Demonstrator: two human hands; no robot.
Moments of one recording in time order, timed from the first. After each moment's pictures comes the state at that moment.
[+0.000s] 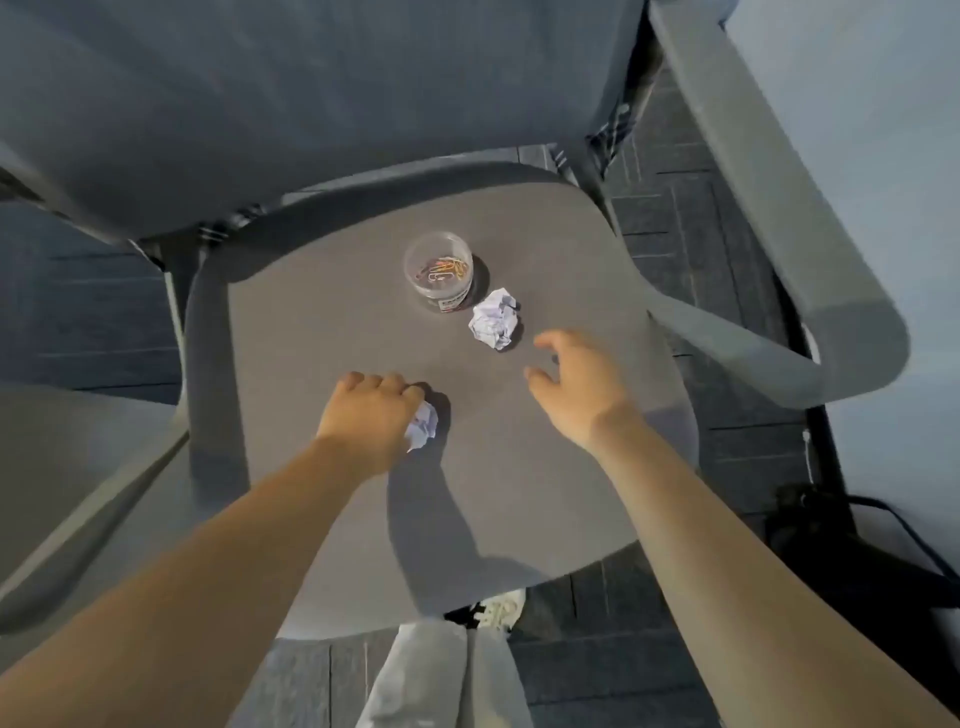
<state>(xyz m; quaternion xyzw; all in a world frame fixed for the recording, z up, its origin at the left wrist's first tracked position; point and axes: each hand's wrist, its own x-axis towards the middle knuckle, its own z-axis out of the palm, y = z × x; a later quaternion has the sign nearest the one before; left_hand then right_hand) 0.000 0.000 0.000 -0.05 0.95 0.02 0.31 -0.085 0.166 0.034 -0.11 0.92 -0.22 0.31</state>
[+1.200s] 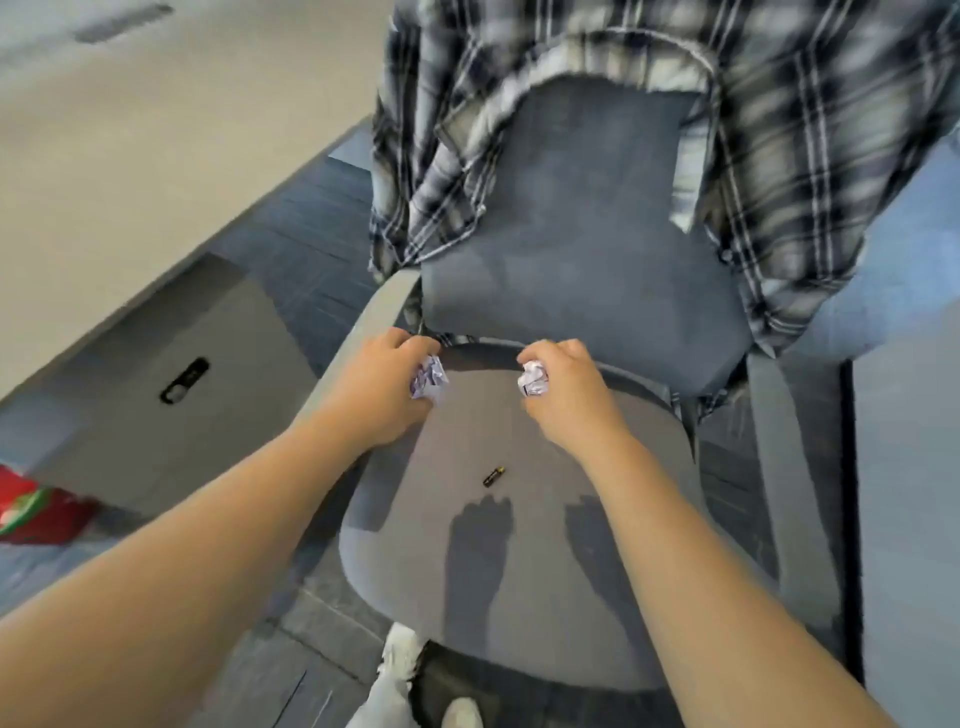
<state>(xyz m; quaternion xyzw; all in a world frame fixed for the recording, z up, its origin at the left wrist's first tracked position) 0.091 -0.053 0.235 -0.35 0.92 0.19 0.02 -0.044 0.065 0.230 -0.41 0.85 -0.25 0.23</state>
